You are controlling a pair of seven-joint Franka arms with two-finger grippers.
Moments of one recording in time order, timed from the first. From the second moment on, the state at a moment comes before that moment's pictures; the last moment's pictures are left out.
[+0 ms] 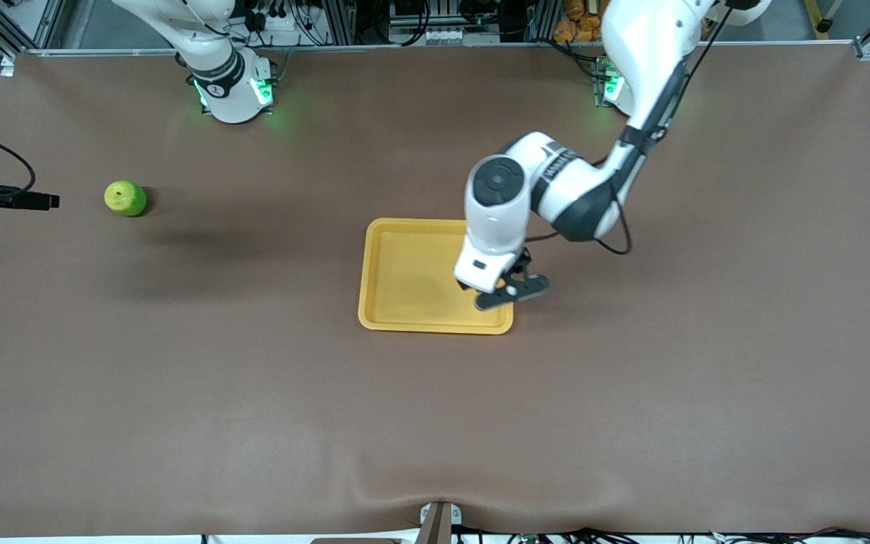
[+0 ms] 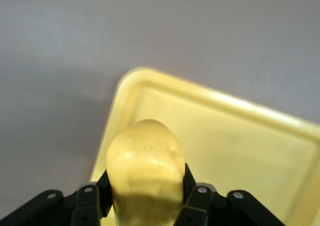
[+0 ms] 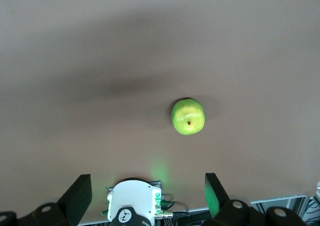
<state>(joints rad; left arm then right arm) -0.59 0.58 -0.16 -1.57 0.22 2.13 -1.09 -0.22 0.14 -0.12 -1.76 -0.06 1.46 -0.14</state>
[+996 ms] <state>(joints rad) -0.64 0.71 -0.16 -1.57 0.38 2.11 -0.93 -0.39 0.08 -0.12 -2.26 -0.07 1.96 -0.33</state>
